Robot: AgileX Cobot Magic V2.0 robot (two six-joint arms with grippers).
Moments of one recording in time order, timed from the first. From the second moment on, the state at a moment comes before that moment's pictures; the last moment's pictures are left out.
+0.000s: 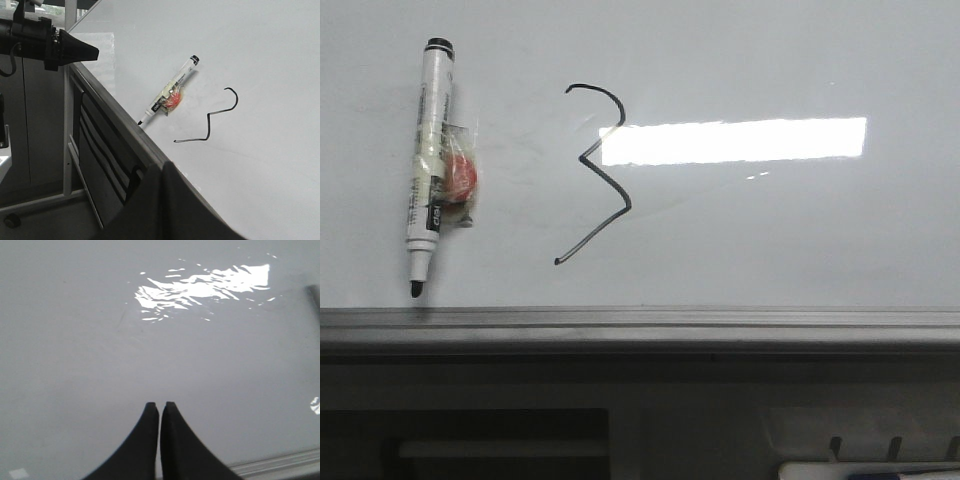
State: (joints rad) left arm -0.14 0.05 -0.03 -0.03 0.15 0.13; right arm 0.97 0.14 -0.14 0.06 0.11 -0.30
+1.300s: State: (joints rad) left arm -0.05 -0.01 0.00 -0.03 0.33 0.13; right arm 0.97 0.14 -0.14 0.06 0.11 -0.30
